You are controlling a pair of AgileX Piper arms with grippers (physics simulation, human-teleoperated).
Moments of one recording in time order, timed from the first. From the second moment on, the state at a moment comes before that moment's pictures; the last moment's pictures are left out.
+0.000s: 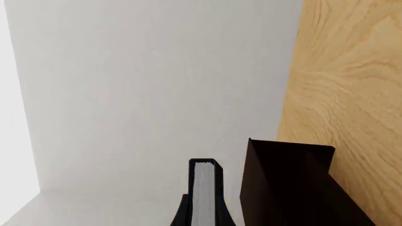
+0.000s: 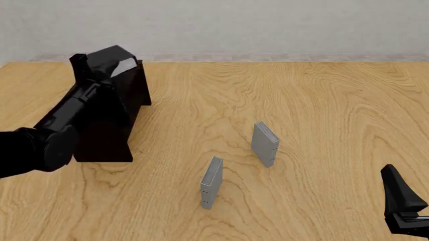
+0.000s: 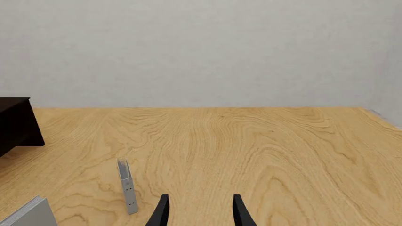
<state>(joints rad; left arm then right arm) -0.21 1.46 -0.64 -0.79 1.52 0.00 0.02 0.00 -0.01 0.00</state>
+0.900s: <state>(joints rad) -0.14 1.54 -0.68 -0.82 1.57 0.00 0.02 0.00 -0.01 0.00</state>
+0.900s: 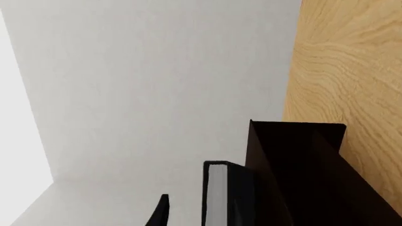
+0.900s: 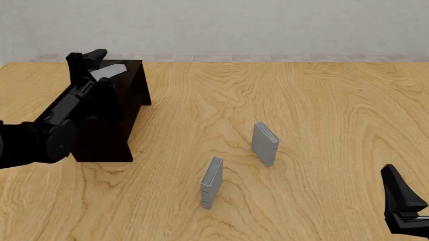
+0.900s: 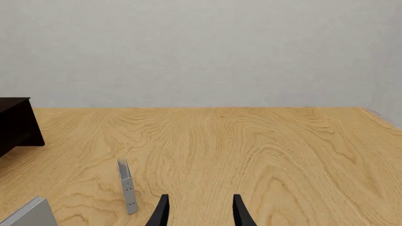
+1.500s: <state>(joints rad) -0.24 1.28 -0.61 -0.68 1.56 0.00 0.02 0.00 -0.01 0.00</state>
